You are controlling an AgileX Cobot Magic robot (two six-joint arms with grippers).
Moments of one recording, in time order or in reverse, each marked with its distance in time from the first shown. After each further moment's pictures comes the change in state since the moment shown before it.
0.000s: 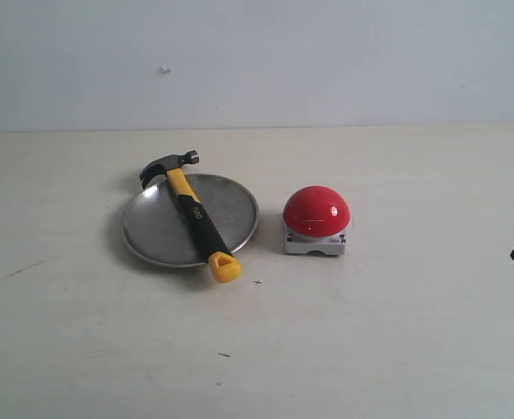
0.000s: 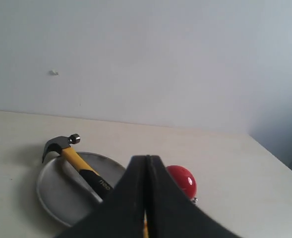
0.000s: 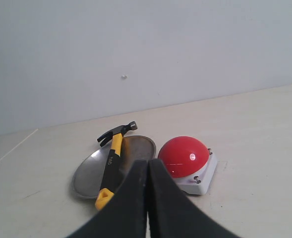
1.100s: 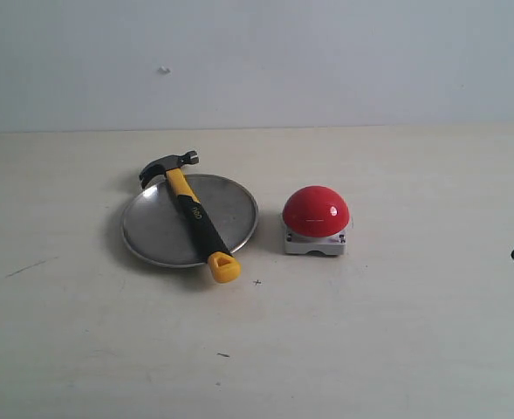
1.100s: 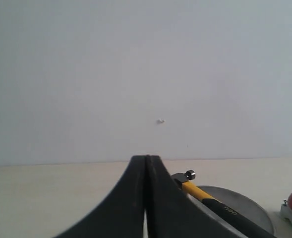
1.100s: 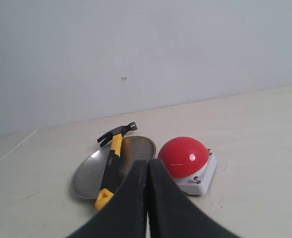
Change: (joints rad) left arm 0.000 -0.519 0.230 0.185 -0.355 0.085; right arm 0.000 -0.003 0.000 0.000 0.000 0.000
